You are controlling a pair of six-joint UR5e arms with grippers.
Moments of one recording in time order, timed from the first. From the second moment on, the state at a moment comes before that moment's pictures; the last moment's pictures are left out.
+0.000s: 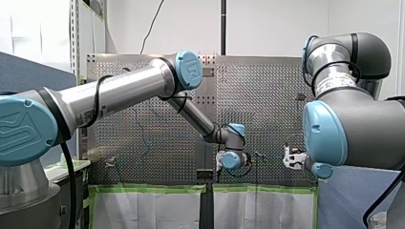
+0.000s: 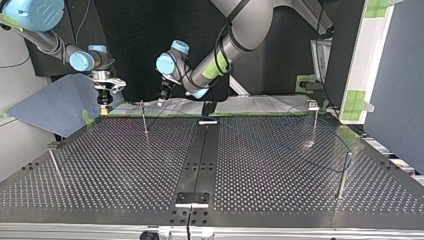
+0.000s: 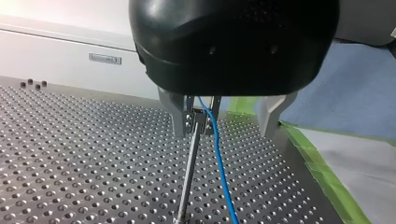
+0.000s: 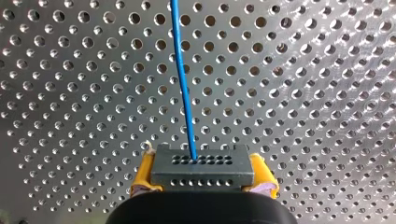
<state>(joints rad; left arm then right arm) -0.79 -2.74 -1.02 -2.68 -1.88 -1.65 1.56 -0.58 1.59 -1.03 1.20 1.56</state>
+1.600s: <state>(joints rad) -0.86 -2.74 -0.97 -2.72 -1.87 -1.71 1.57 -0.58 1.59 -1.05 1.20 1.59</state>
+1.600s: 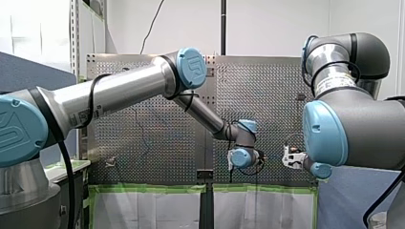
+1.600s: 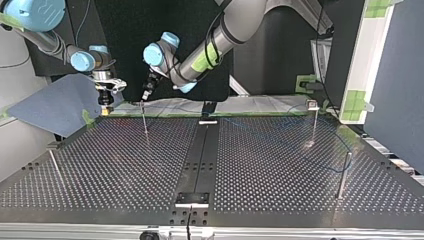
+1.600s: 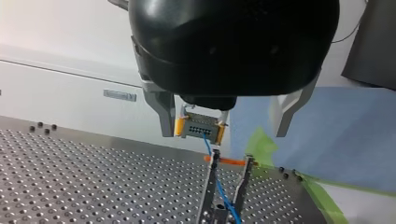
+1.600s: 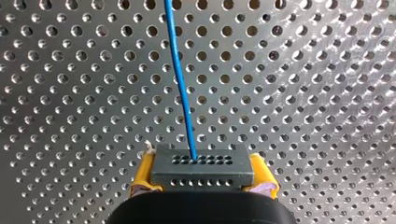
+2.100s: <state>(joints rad) -0.86 -2.74 -0.98 -2.73 -1.89 -1.71 1.57 -0.58 1.59 -1.05 1.20 1.60</state>
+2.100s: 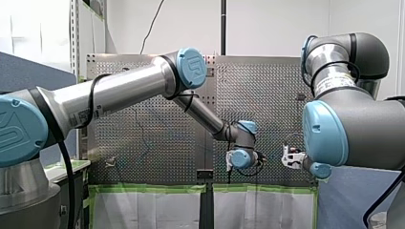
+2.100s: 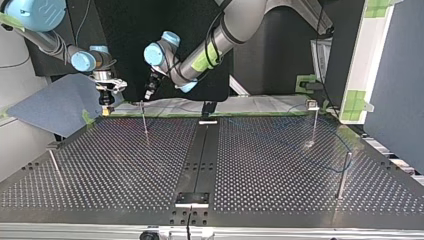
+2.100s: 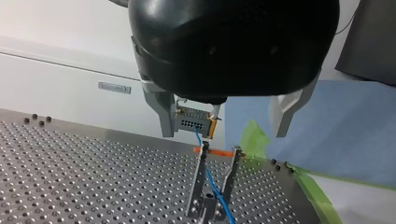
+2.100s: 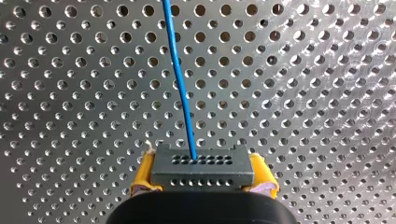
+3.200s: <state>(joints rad) -0.86 -2.74 -1.00 -2.75 -1.90 -1.71 1.58 -0.58 1.59 -1.05 1.20 1.60</state>
